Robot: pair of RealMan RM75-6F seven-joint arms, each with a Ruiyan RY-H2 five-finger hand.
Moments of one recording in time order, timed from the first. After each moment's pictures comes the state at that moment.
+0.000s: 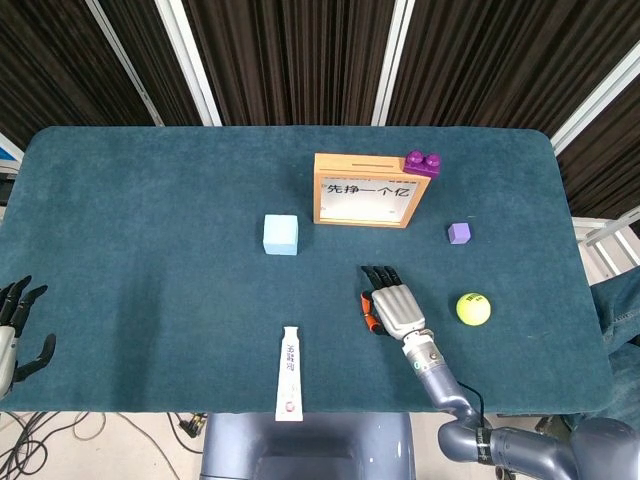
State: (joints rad) left arm -0.04 -1.13 -0.04 -1.62 1.47 1.51 -0.03; right arm 0.60 -1.77 0.17 -1.28 -1.20 1.00 -0.29
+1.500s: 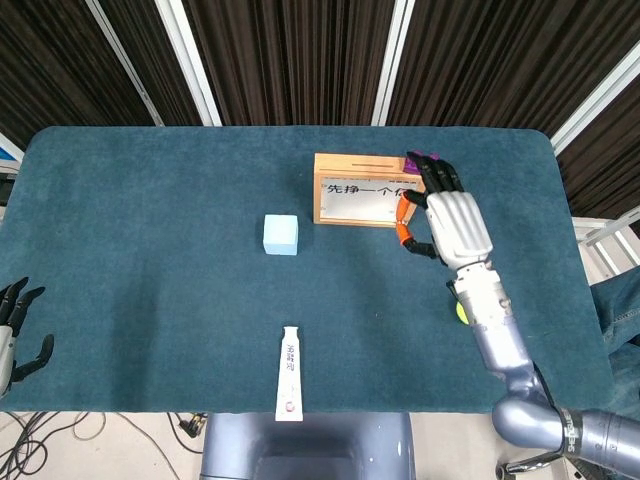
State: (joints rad) left arm -0.04 -1.12 -0.05 -1.65 1.44 1.48 -0.03; right arm 0.68 -1.20 0.55 -1.94 -0.91 1.09 -0.37
